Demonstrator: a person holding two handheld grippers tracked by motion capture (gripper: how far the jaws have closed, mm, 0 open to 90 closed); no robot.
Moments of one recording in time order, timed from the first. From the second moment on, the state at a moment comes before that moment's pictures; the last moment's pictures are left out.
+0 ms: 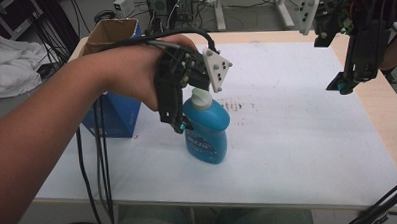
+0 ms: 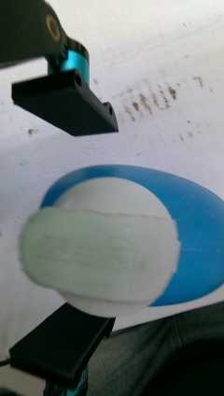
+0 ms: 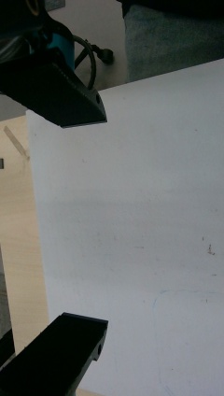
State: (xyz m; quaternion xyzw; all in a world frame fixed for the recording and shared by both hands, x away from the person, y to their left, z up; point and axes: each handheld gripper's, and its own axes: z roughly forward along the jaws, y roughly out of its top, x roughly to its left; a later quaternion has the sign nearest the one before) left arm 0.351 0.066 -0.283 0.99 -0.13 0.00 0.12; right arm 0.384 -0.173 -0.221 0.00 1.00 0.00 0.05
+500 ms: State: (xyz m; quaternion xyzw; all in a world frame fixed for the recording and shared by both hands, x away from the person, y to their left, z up) left arm 0.351 0.081 -0.269 0.99 -0.10 0.01 0.09; right arm 0.385 -0.169 -0.219 0.00 1.00 0.00 0.05
